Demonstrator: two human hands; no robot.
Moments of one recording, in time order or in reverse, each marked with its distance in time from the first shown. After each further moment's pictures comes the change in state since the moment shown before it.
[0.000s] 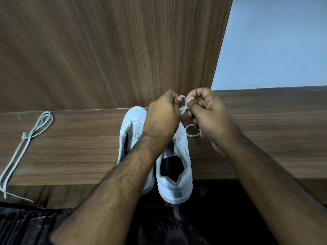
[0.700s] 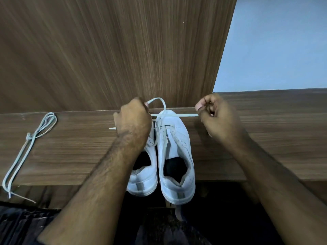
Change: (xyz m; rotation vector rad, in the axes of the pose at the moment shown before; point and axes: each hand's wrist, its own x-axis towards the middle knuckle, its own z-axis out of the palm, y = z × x) left_hand 0.009 -0.035 -0.040 0.398 0.104 -0.249; right_hand 0.005 0.014 -0.023 -0.510 0.070 -0.124
